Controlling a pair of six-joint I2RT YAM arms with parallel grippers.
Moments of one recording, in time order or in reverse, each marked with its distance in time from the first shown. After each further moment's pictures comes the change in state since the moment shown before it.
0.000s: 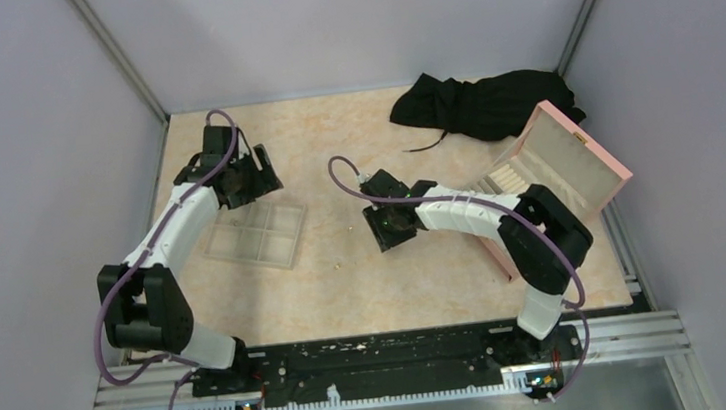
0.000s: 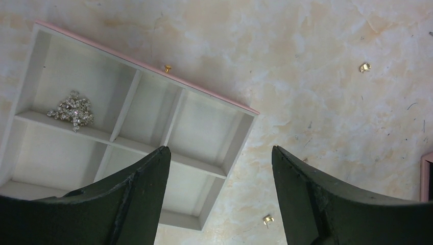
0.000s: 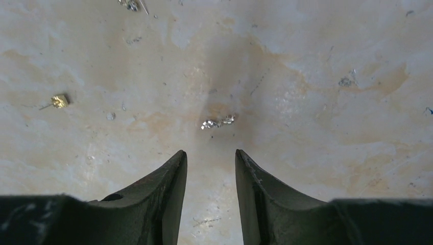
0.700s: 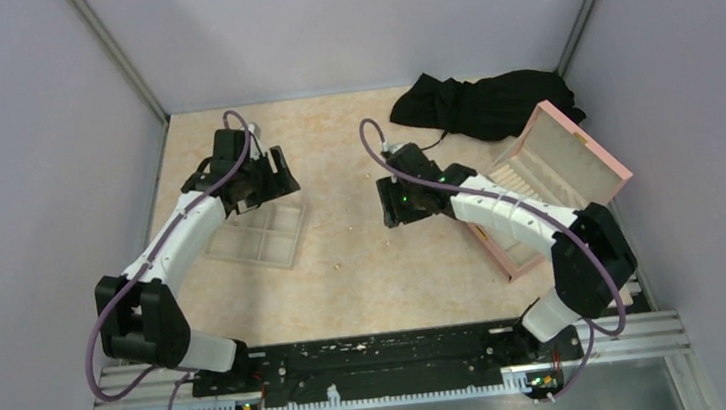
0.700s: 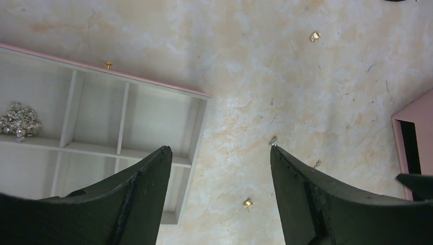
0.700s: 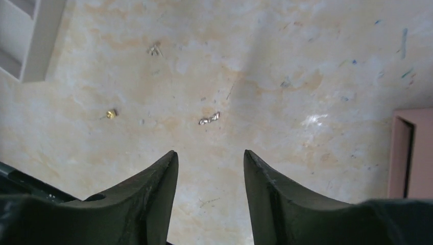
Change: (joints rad) left arm -0.092 -0.066 -0.042 0.049 0.075 0.020; right arm -0.120 -0.227 0.035 -0.037 -0.017 0.038
